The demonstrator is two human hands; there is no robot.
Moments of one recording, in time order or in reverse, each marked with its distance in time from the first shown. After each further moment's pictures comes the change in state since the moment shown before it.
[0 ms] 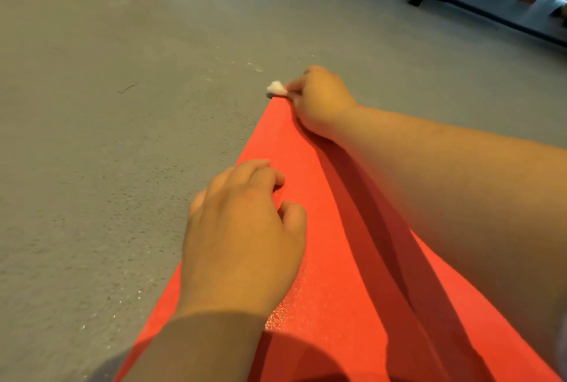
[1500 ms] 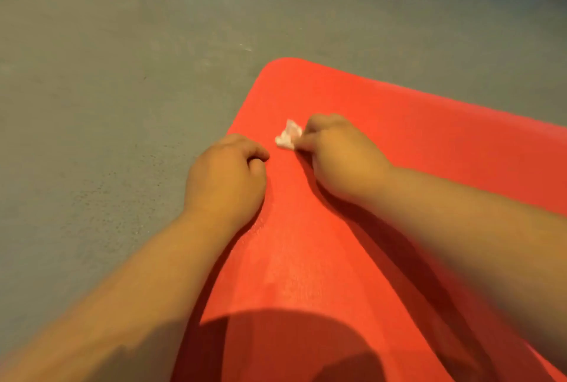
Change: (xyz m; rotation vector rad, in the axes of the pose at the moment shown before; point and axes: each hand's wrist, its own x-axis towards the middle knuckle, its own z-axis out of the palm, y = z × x) left_hand -0.010 0.002 -0.007 0.017 0.005 0.079; right_hand -0.174 0.022 -0.023 -0.075 0.013 -0.412
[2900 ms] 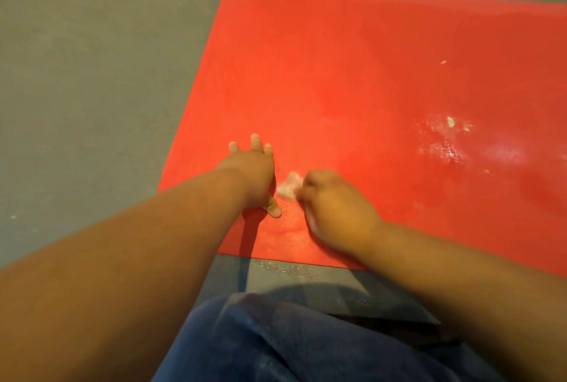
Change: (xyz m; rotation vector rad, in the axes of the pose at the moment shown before) left_hand -0.184 0.083 -0.062 0.779 -1.039 0.156; right_hand -0.278 -0.161 -0.067 0.305 -0.148 0.222
